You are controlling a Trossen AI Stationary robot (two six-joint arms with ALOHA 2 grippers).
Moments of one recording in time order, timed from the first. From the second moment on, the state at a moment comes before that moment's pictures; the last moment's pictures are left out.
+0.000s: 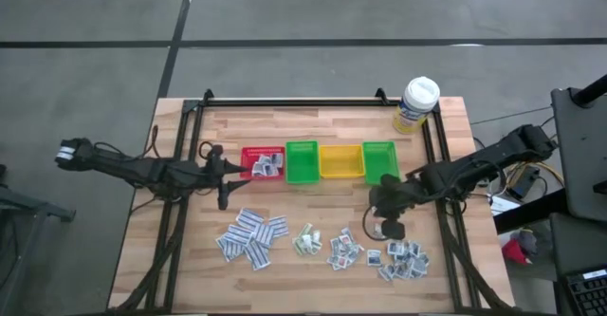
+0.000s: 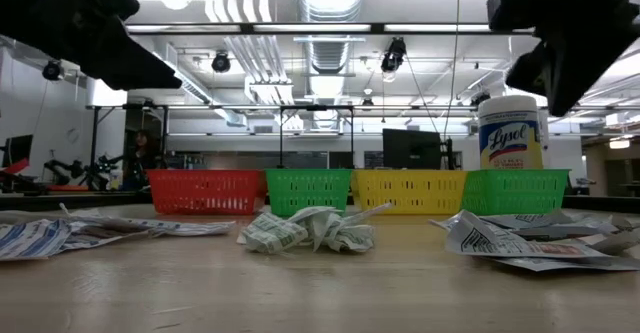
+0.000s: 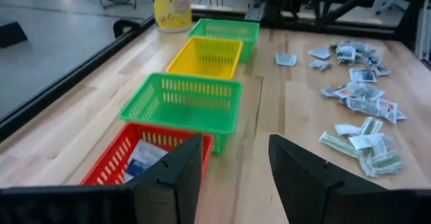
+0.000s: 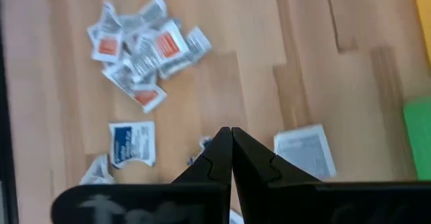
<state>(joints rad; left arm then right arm) -0.21 0.48 0.28 -0.09 -0.40 -0.17 0.32 1.21 0.80 -0.71 -0.02 0.55</state>
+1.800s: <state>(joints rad) -0.21 0.43 0.19 -0.02 -0.33 -0.11 0.32 1.42 0.78 -0.91 0.05 1.32</state>
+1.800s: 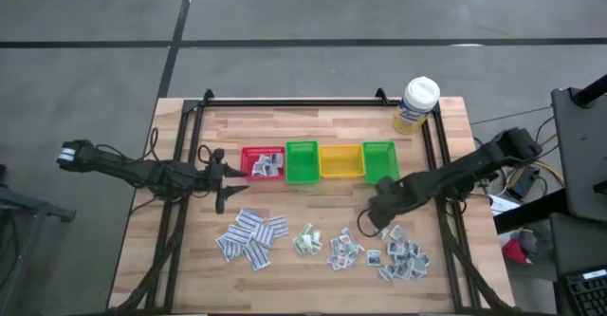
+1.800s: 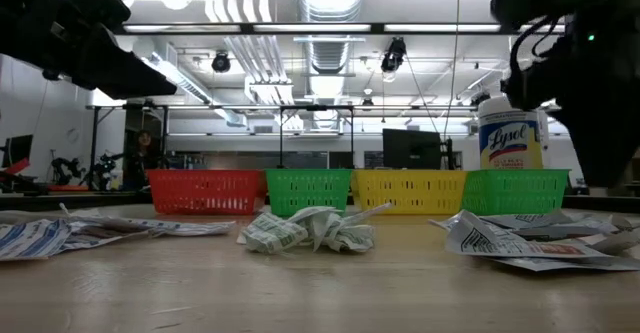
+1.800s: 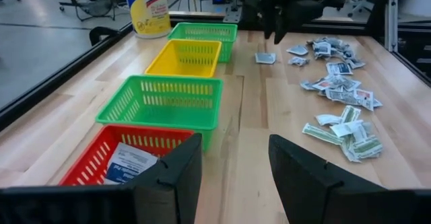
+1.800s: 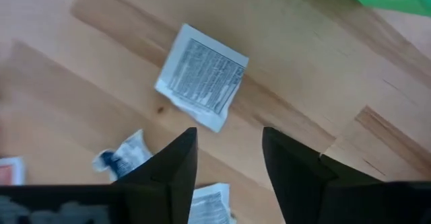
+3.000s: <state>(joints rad) -0.21 0.43 0.19 -0.02 -0.30 -0.13 0.25 1.49 0.68 -0.71 0.10 1.26</state>
